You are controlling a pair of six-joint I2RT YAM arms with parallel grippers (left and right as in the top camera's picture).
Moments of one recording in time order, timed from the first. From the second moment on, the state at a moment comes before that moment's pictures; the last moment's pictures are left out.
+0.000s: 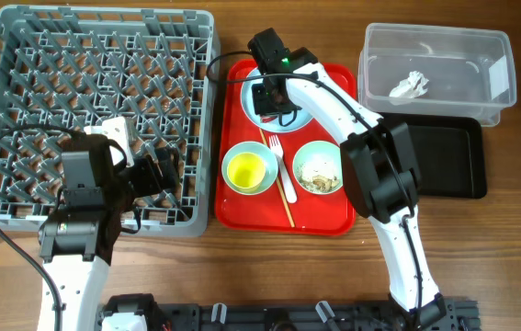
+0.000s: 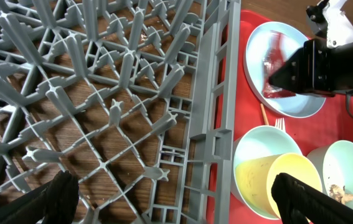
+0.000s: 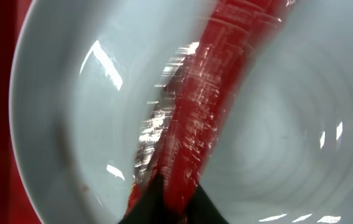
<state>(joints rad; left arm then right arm) 0.03 0.95 0.78 -0.65 0.19 -0.26 0.51 2.40 1.98 -0.90 0.00 0.35</state>
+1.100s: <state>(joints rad) 0.03 0.95 0.78 -0.65 0.19 -0.26 0.05 1.88 1.99 -1.32 -0.11 0.31</state>
